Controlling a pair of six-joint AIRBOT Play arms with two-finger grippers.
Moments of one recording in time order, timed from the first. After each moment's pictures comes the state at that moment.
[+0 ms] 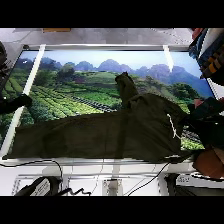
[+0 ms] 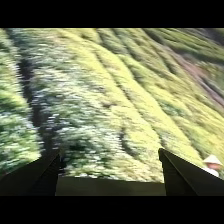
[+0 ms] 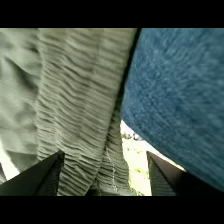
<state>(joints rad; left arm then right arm) 0.39 -1.07 0.99 1.32 -0.79 -1.35 -0.67 -1.46 0.95 -1.12 1.18 1.22</state>
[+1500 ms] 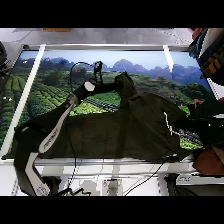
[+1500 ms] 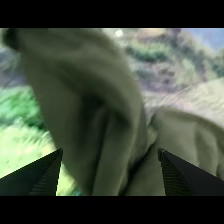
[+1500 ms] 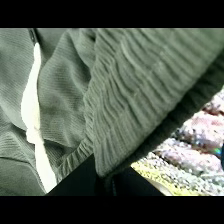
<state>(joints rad) -0.47 -1.94 1.70 0.70 -0.47 -1.25 -0.67 -1.52 0.88 -0.84 1.18 0.94</state>
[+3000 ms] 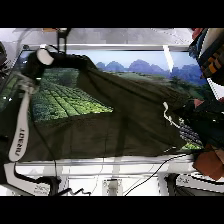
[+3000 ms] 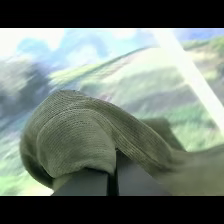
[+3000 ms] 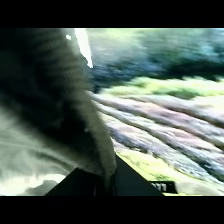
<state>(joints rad) -0.15 -1.64 1.87 1.18 -0.95 -1.24 -0.67 -1.39 0.89 -0.60 1.20 0.92</state>
